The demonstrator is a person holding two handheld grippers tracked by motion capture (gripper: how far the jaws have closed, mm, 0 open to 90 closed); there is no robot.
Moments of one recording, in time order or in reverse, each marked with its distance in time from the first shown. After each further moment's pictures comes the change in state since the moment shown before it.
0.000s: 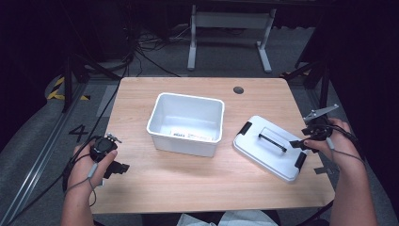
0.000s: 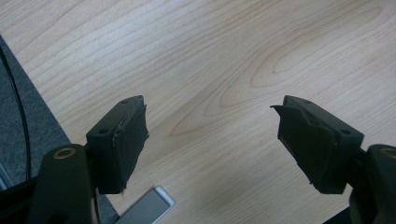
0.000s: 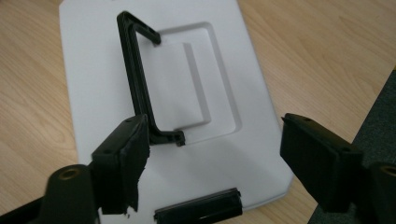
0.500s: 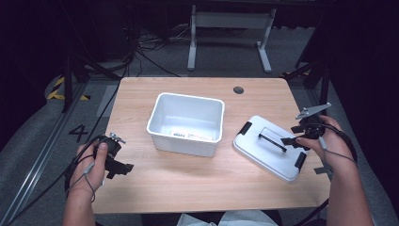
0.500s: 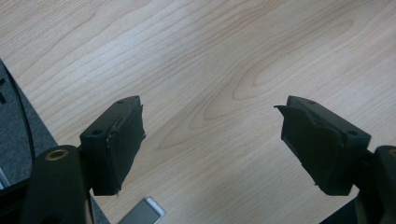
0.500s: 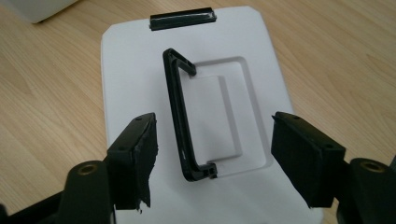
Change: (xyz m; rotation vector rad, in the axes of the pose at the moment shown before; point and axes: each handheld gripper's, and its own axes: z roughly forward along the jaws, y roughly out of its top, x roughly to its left) left arm -0.015 0.003 -0.006 -0.039 0.005 0.048; right arm 0.024 0.020 0.003 -0.048 0.039 -0.046
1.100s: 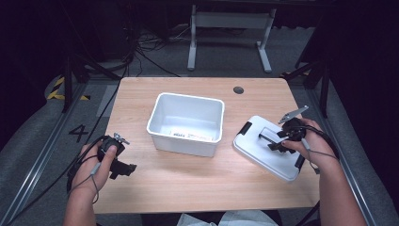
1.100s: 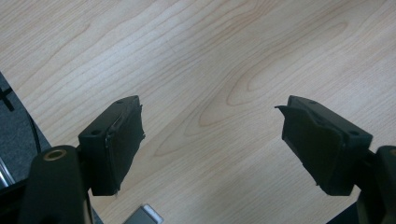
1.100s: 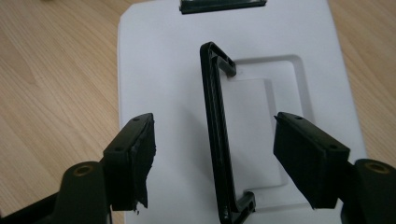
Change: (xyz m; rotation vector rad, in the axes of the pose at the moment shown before) left arm -0.007 0.004 0.003 -0.006 0.028 0.039; right arm 0.013 0.009 0.043 0.077 0.081 -0.056
